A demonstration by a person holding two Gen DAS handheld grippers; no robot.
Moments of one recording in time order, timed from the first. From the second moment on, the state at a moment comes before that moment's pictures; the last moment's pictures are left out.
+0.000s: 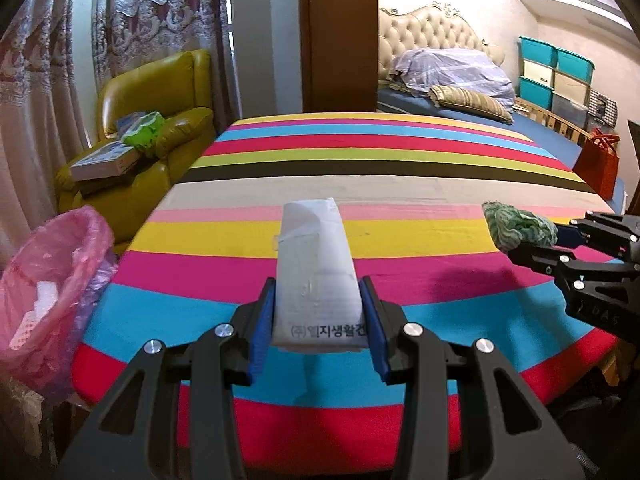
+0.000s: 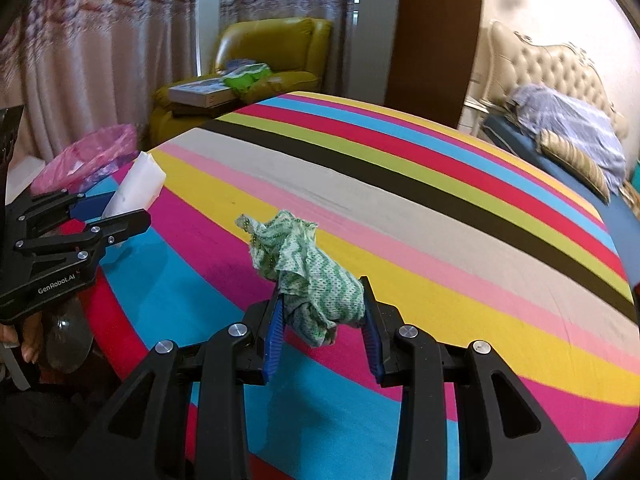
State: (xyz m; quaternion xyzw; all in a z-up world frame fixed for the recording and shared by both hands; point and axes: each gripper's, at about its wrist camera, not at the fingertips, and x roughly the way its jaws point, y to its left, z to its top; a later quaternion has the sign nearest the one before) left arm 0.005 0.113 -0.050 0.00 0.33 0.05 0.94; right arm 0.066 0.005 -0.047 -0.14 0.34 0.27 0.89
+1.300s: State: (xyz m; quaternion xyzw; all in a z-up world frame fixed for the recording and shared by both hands) left arm -0.120 0.397 0.028 -0.09 0.28 0.26 0.92; right arm 0.055 0.316 0.015 -0.21 0.29 0.51 0.78
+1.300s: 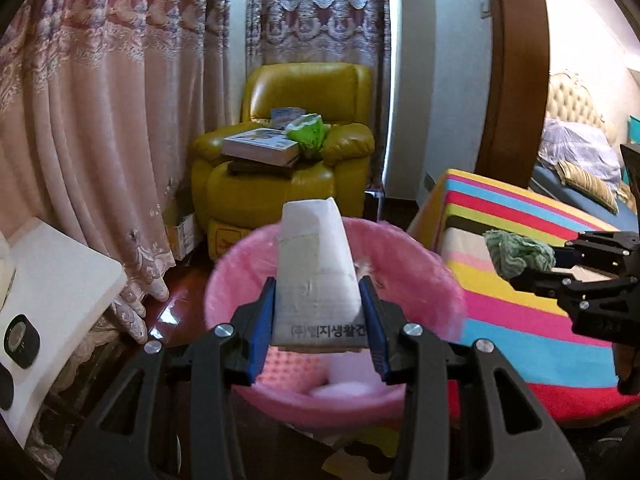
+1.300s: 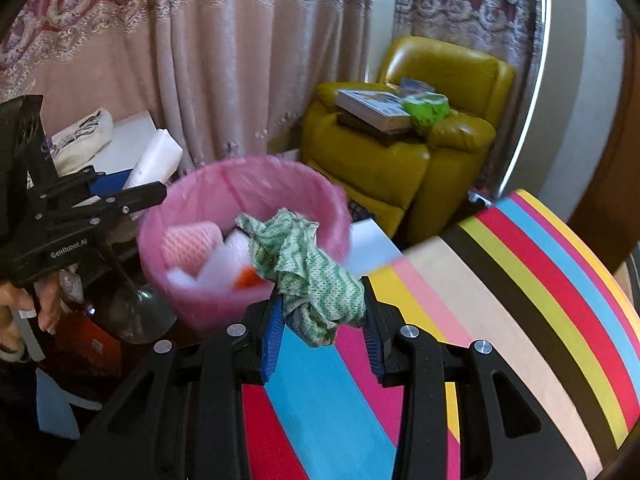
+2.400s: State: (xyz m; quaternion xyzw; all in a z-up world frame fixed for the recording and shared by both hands) left arm -0.173 0.338 0.089 -0.03 0.21 0.34 0.92; right arm 0.039 0.248 0.087 -0.11 0.22 0.54 0.81
